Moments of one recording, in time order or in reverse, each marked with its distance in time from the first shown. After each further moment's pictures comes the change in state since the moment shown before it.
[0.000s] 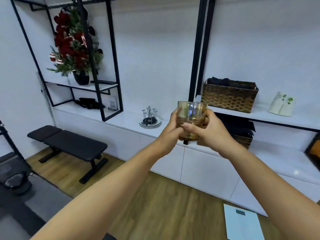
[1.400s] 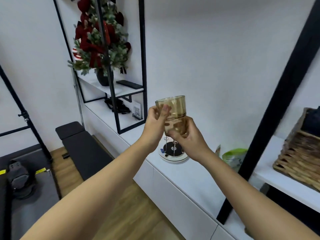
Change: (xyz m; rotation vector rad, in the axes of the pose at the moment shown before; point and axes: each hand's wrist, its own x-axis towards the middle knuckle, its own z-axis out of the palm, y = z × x) left_hand 0.489 -0.172 -0.236 -0.005 0.702 -0.025; right_hand 0.586 0.235 0.134 0.259 -0.380 -0.132
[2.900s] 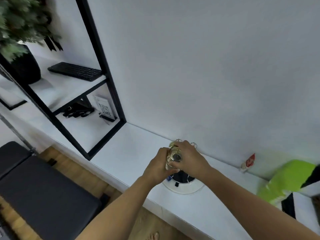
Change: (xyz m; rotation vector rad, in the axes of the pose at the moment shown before) left_hand 0.382 -0.370 -0.101 0.730 -0.656 -0.206; right_hand 0.355 0.323 0.068 -0.651 -0.100 0.429
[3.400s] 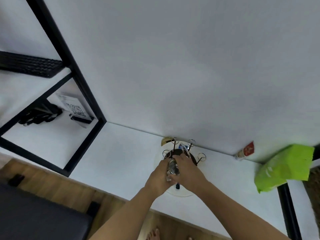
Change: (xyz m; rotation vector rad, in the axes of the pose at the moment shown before) left_hand 0.056 -0.090 0.041 -0.055 -0.257 0.014; right_hand 0.040 0.029 0.078 -0.138 -0.131 0.318
